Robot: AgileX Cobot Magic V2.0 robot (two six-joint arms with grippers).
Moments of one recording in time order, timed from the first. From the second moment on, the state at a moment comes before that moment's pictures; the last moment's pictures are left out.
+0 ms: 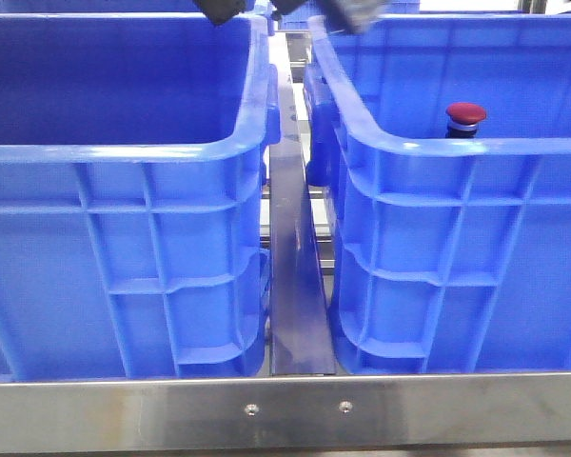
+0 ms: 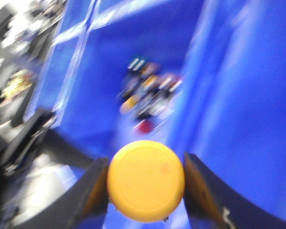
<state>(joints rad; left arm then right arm) -0.71 1.53 -1.53 -0.24 1.12 0.35 -0.04 1.32 -1.01 1.35 0.95 -0.84</state>
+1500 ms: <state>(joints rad) -0.71 1.53 -1.53 -0.24 1.12 0.35 -0.11 1.71 -1.08 1.04 -0.01 -1.00</state>
